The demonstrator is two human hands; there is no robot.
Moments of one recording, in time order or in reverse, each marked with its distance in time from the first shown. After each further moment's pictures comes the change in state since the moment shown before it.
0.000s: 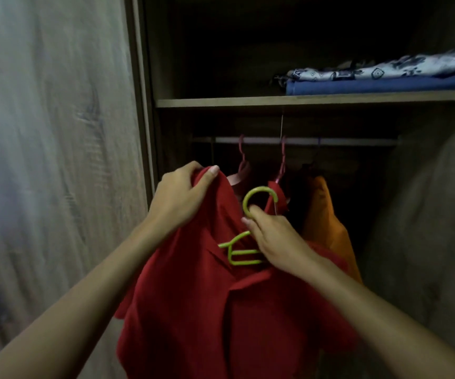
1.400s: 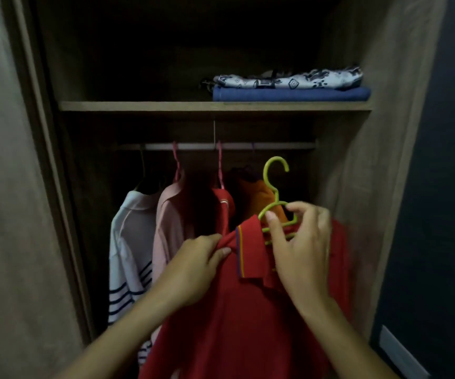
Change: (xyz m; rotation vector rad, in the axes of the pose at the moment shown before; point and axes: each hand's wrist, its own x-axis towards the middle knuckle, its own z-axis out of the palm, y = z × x) left_hand -0.055 0.058 0.092 -0.250 -0.538 0.268; right_hand -0.070 0.017 -0.065 -0.169 0.792 0.488
